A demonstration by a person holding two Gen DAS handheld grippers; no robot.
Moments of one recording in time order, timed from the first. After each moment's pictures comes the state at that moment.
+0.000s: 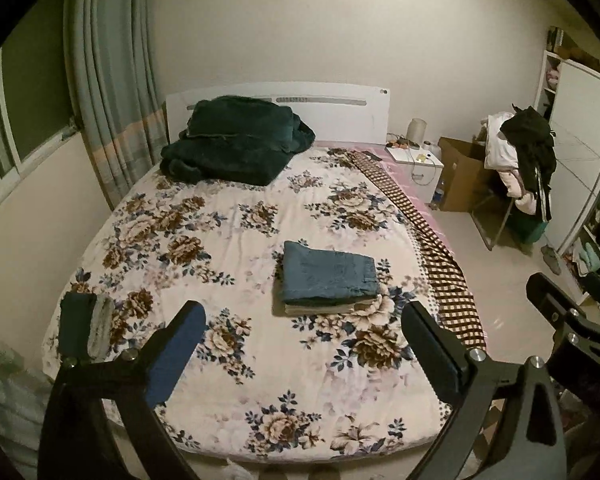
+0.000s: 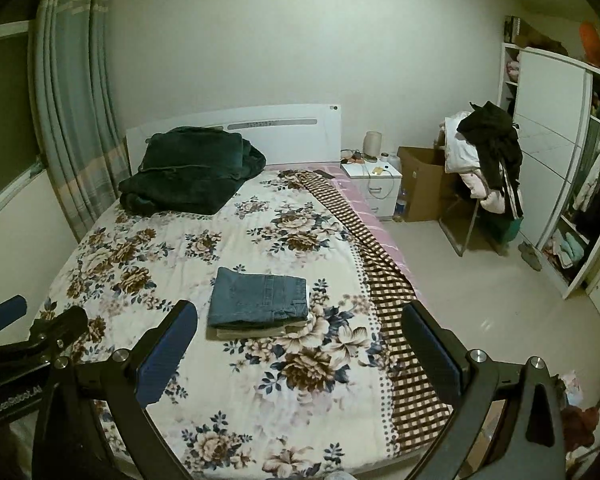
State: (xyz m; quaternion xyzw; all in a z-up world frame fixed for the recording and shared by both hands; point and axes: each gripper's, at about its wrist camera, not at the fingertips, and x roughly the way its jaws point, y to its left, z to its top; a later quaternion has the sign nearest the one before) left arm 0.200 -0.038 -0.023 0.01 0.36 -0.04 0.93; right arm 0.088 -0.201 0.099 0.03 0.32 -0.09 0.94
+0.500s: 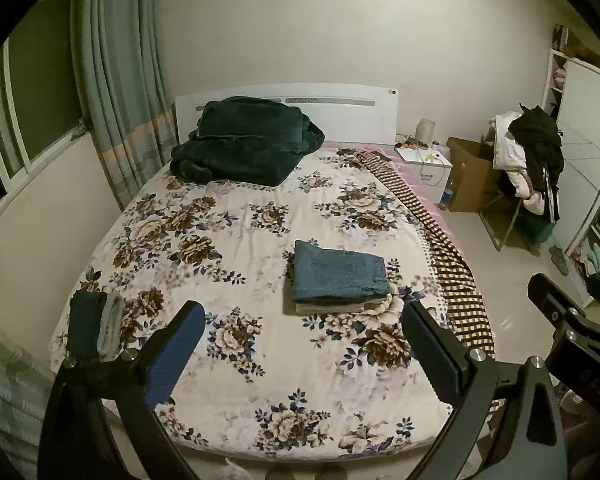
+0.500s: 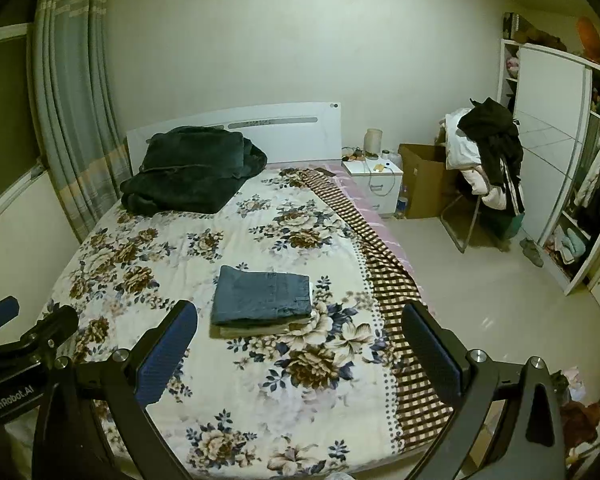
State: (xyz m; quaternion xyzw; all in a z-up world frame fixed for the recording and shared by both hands) left arm 0.193 -0.033 -0.020 0.01 0.36 -0.03 0.93; right arm 0.087 -0.202 0.095 0.03 0.32 -0.09 0.94
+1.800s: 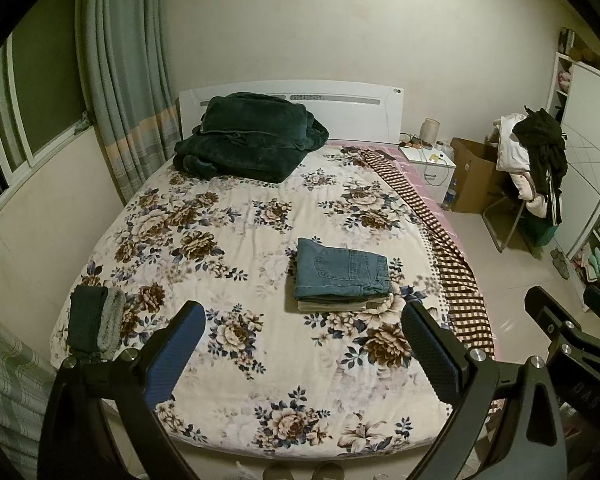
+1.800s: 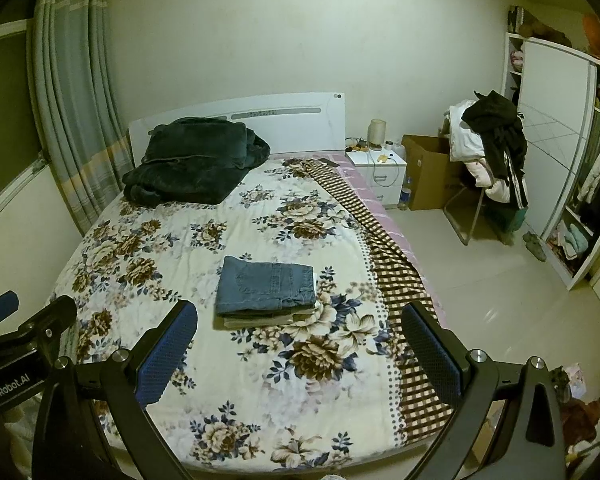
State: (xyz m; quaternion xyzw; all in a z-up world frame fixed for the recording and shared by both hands) left arm 0.193 -0.030 -0.023 0.01 0.37 -0.02 0.93; right arm 0.100 -0.208 0.066 0.03 0.34 -0.07 0.94
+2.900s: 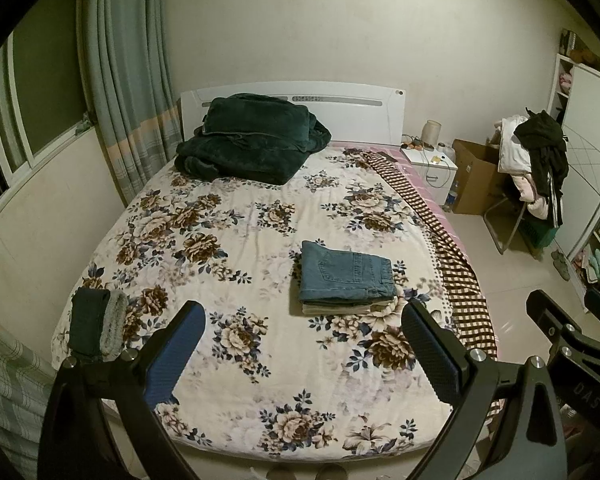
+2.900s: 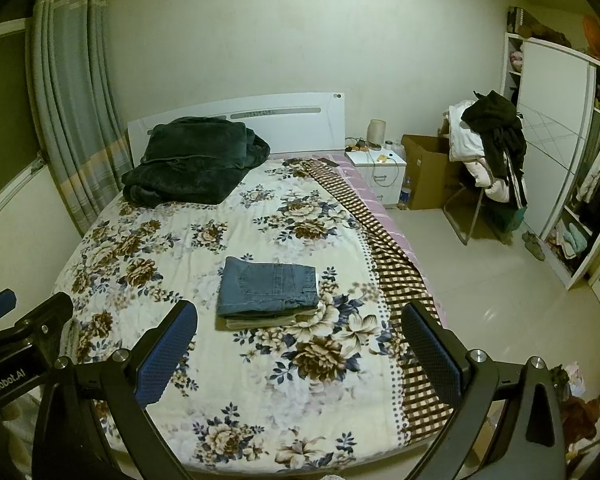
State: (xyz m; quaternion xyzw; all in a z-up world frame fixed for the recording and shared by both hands) left arm 0.194 -0.027 -0.021 0.01 0.37 -0.02 0.93; right arm 0.103 -0.206 0.070 0.03 0.34 -0.07 0.94
